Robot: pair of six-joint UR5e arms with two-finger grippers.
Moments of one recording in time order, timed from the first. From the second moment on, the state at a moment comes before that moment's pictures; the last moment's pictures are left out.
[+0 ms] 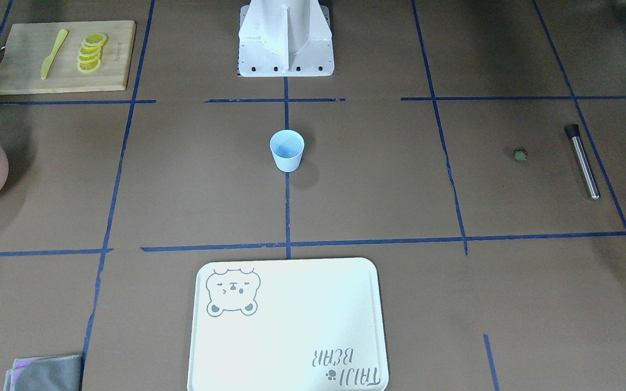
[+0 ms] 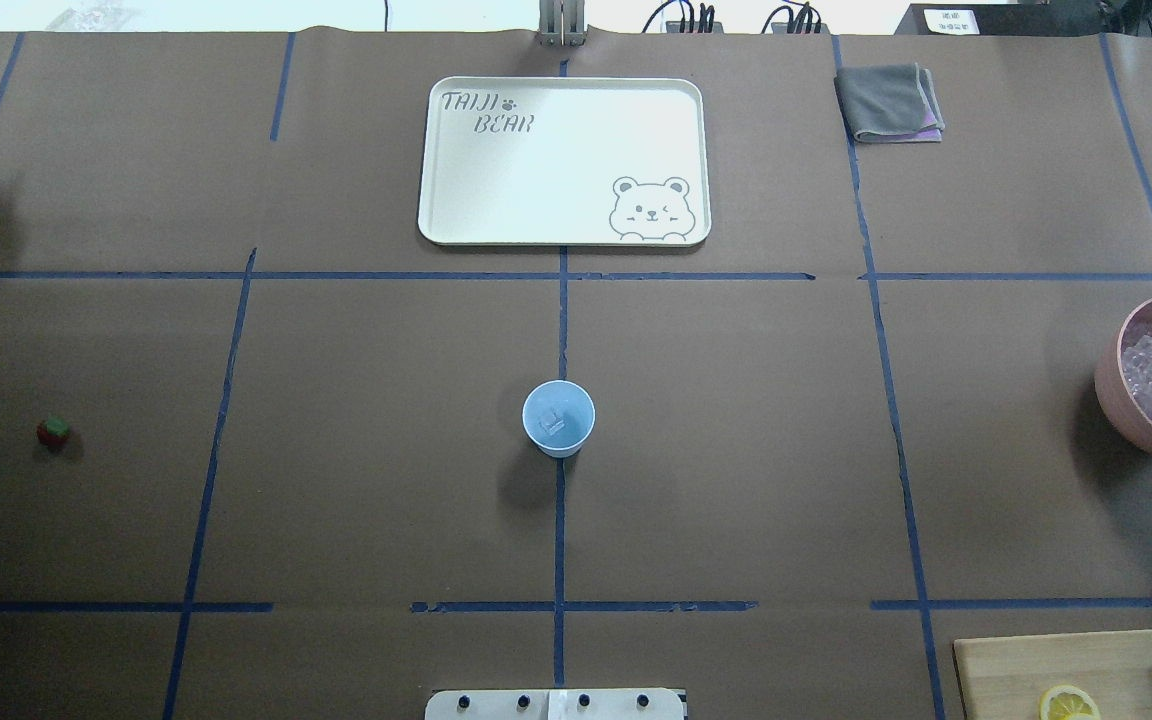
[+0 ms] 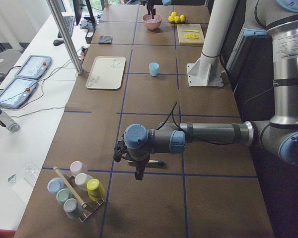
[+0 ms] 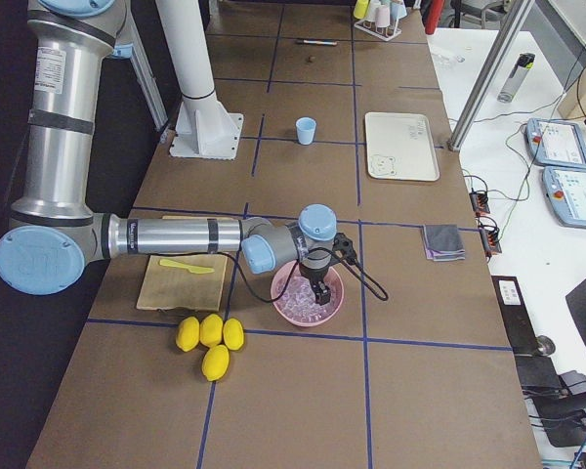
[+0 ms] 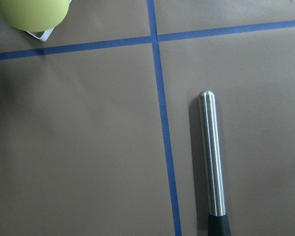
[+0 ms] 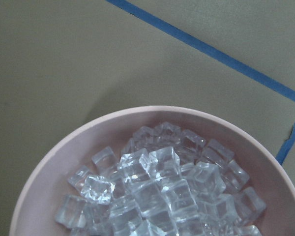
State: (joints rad) left arm -1.55 -1.42 -1.69 -1.59 -2.41 0.12; right arm 1.23 -1.73 1.71 -1.22 2.29 -0.02
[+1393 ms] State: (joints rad) left arm -1.55 -1.42 -1.69 -1.59 -2.41 0.12; right arm 1.19 -1.74 1.71 -1.23 2.28 -0.01
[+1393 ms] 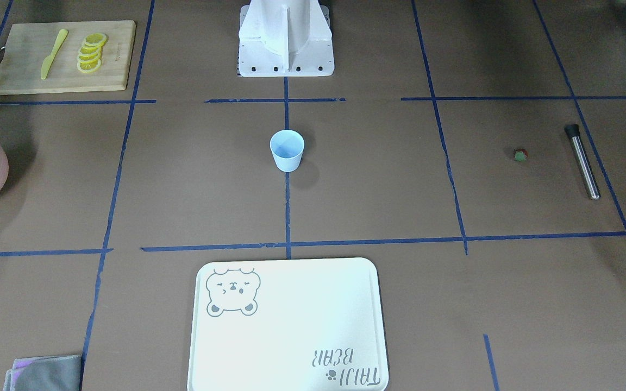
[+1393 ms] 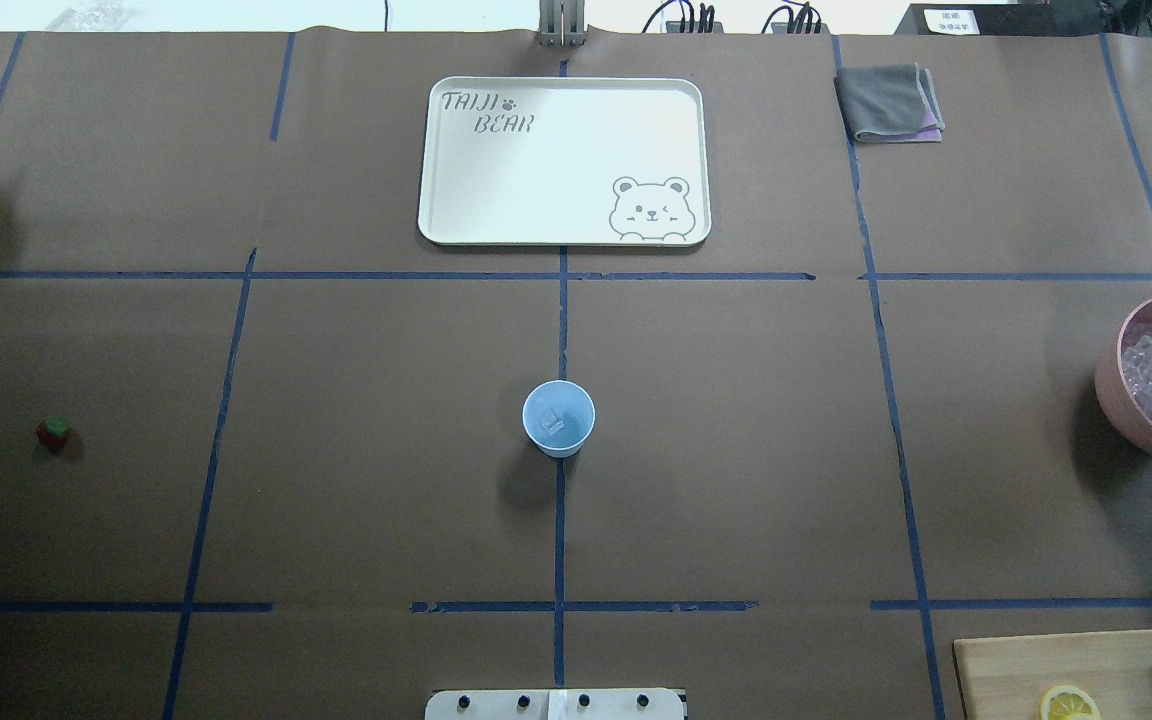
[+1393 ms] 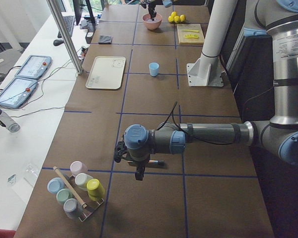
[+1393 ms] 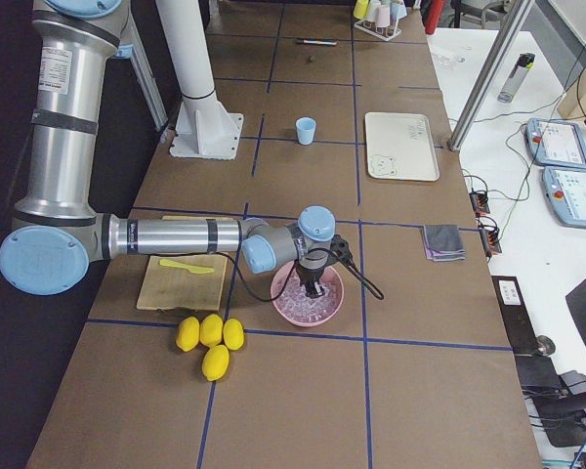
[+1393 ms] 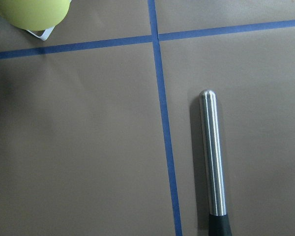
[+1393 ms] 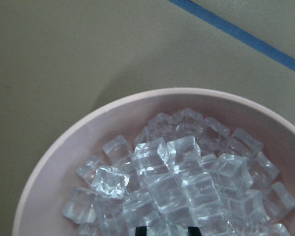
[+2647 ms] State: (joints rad) left arm -1.55 -1.42 -1.69 -1.59 -2.41 0.12; right arm 1.24 -1.36 2.02 -1.95 2.29 0.17
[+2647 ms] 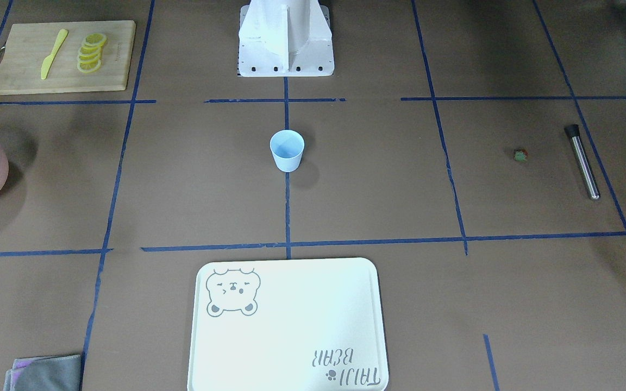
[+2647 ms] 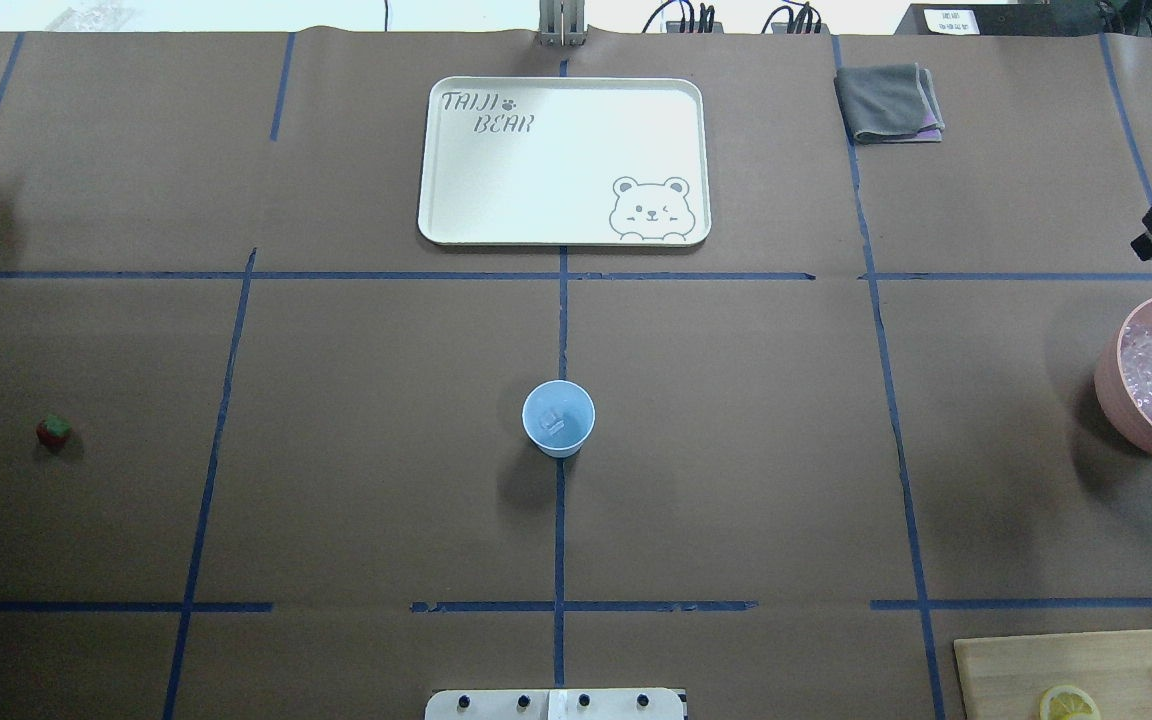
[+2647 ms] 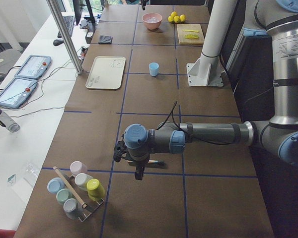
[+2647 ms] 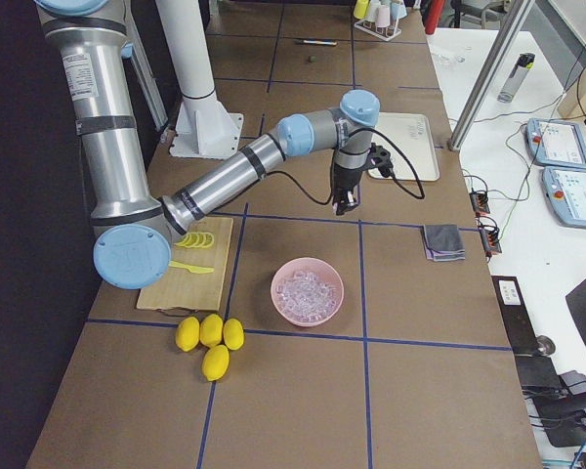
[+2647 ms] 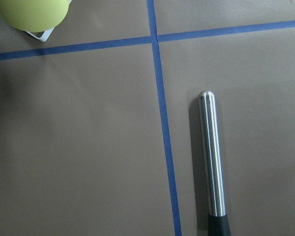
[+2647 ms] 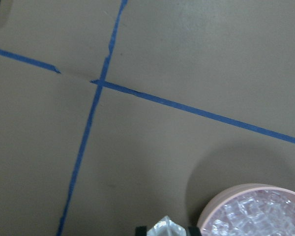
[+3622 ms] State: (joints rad) left arm -1.55 -1.42 -1.70 -1.60 -2.41 0.12; right arm 0.69 -0.95 1.98 -1.97 2.01 1.07
